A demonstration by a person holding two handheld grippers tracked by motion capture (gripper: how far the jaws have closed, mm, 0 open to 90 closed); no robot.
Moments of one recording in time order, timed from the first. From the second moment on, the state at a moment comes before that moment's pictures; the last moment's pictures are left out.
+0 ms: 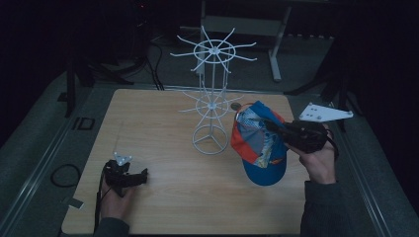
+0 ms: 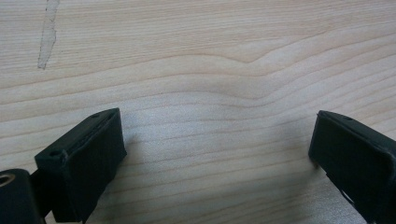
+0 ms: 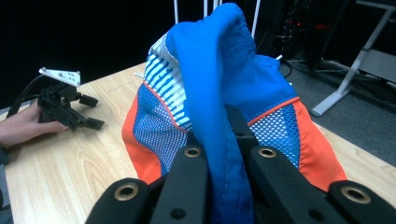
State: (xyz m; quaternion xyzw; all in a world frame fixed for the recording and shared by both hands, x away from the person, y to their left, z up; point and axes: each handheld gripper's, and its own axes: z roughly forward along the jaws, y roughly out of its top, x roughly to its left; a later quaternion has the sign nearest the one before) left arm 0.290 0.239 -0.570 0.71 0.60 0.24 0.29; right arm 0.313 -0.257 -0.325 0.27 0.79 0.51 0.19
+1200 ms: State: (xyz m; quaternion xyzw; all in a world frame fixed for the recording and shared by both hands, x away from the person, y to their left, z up) left arm 0.290 0.239 -0.570 0.71 0.60 0.24 0.29; right arm 0.316 -0.261 -0.303 0.26 0.77 0.54 0.20
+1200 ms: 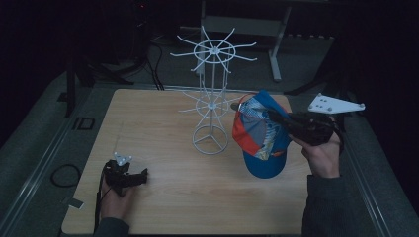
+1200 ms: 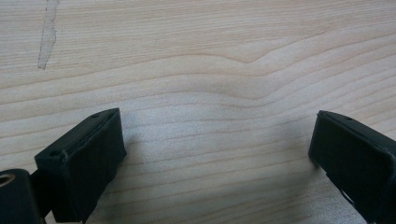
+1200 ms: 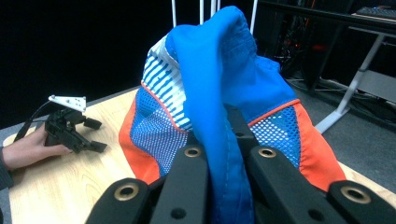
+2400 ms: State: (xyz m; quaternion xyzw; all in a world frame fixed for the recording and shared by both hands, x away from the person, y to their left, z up) left arm 0.290 0.239 -0.570 0.71 0.60 0.24 0.29; right arm 0.322 -0.266 -0.282 0.26 0.75 0.57 0.20
